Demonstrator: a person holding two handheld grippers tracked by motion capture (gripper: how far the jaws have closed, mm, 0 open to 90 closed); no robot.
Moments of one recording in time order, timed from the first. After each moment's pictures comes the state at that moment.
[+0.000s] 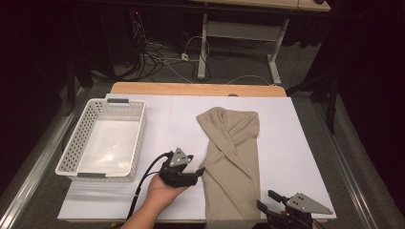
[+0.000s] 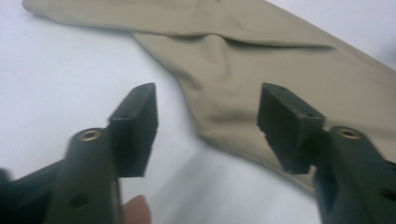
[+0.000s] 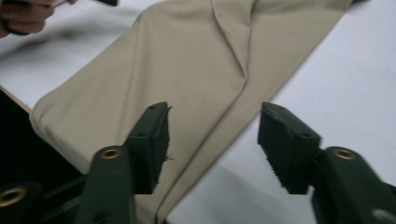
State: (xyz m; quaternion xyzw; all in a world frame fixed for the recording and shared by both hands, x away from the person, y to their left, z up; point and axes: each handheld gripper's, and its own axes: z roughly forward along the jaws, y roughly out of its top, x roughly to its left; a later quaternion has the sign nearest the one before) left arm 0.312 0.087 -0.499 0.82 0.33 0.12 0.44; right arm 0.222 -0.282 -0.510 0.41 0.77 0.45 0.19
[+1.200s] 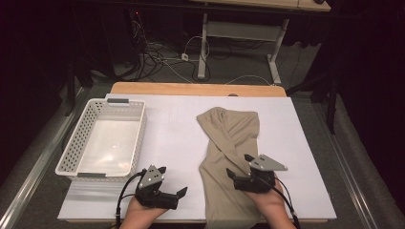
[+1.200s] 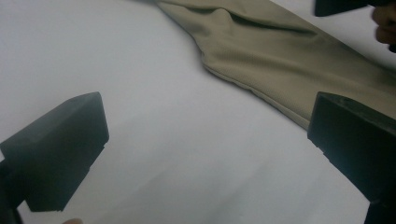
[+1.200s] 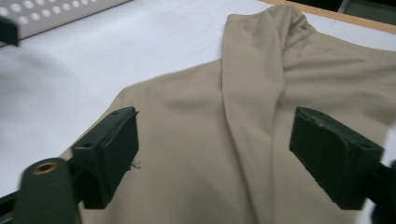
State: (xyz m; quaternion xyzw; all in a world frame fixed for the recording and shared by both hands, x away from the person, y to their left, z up) left arm 0.272 0.131 -0.514 0.79 0.37 0.11 0.48; right arm 0.323 -0.197 -0.492 0.37 0.79 0.44 0.22
